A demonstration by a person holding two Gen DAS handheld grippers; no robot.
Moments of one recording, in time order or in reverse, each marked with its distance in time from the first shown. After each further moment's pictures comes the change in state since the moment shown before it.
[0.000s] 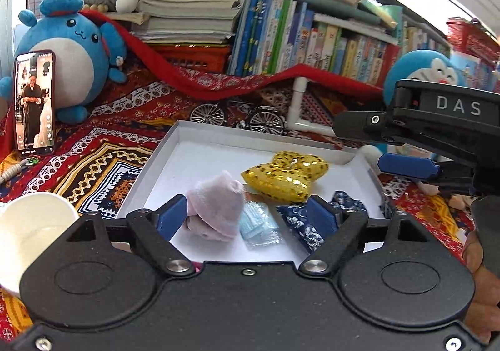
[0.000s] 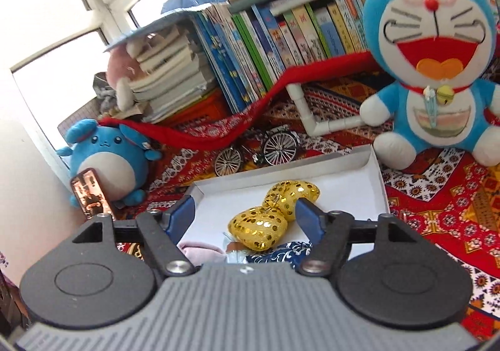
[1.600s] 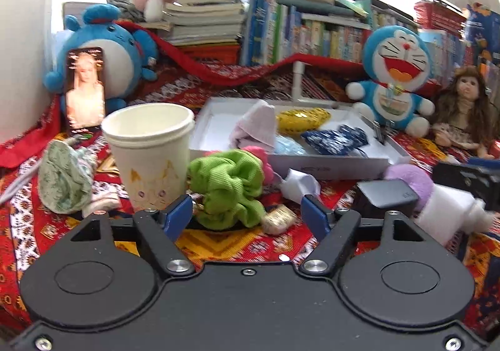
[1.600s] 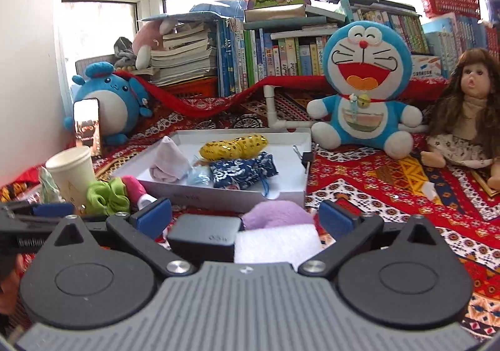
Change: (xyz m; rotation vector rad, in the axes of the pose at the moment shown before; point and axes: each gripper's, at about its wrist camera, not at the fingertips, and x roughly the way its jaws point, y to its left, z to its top) left arm -0.099 0.053 -0.107 0.105 -0.087 0.023; right arm -0.123 0.006 -0.135 -0.312 -0.146 -0.194
